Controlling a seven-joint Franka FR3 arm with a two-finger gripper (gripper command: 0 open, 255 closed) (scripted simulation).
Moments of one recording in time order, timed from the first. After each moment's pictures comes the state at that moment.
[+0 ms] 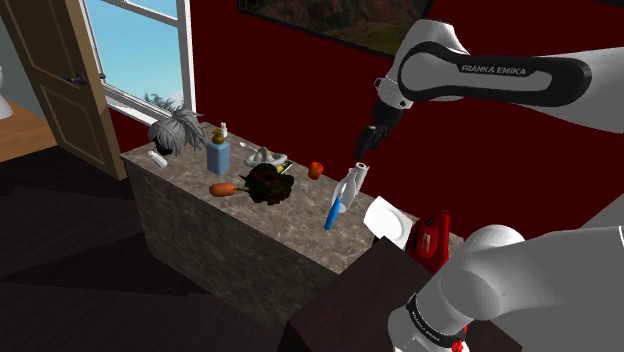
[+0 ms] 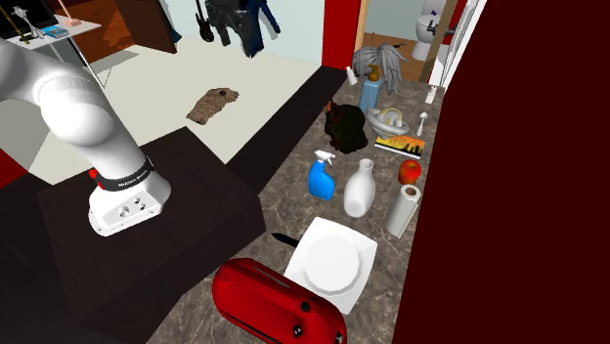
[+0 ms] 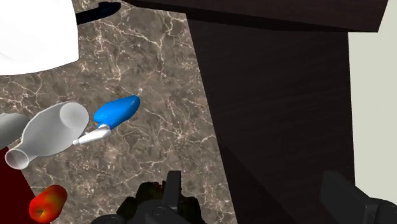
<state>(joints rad) -0.07 -0.64 -0.11 -2.47 -0.03 1.92 -0.26</state>
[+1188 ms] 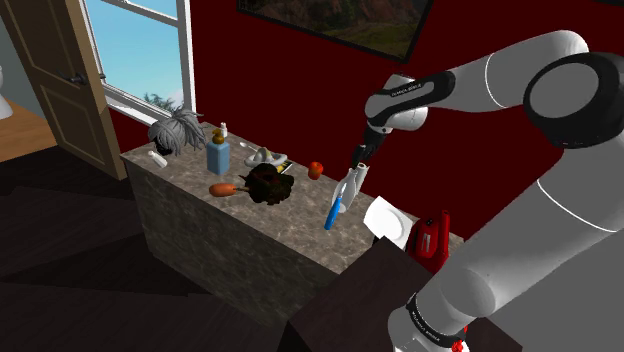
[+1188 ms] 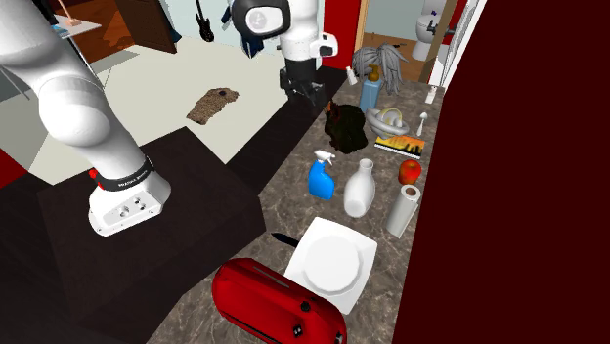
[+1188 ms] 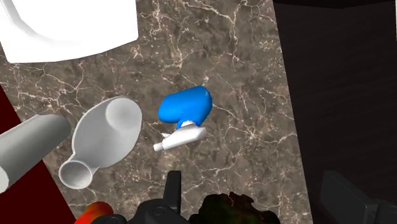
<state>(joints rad) -0.14 -0.09 -0.35 -2.33 0.03 2.32 -0.57</state>
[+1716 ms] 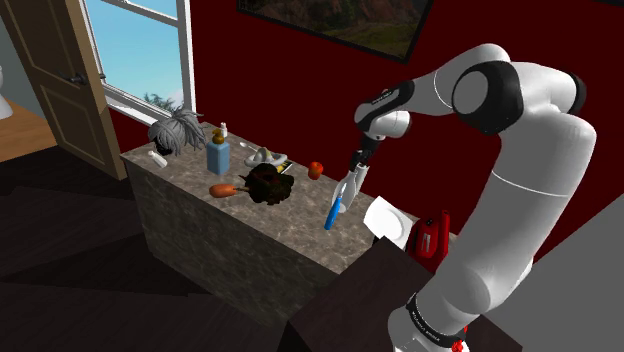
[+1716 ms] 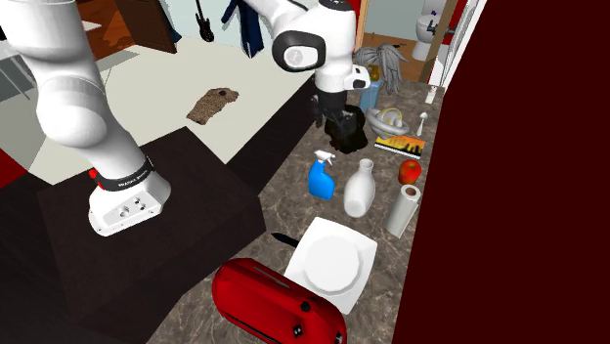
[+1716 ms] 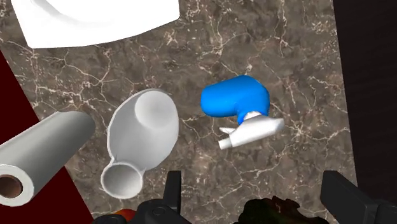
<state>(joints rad) -0.20 0.24 -0.38 -2.13 0.20 2.40 -0.76</state>
